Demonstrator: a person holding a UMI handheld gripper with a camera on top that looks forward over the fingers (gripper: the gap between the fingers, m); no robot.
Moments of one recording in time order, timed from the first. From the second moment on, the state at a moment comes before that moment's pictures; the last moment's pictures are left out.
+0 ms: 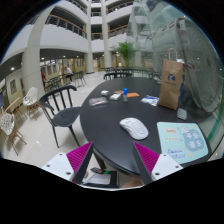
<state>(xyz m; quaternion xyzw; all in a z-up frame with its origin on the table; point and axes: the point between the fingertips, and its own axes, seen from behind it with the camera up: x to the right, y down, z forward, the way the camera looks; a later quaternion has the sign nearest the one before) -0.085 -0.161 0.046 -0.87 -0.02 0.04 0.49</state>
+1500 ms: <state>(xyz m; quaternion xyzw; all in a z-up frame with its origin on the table) 0.175 -0.108 0.047 -0.88 0.10 -0.06 0.46</state>
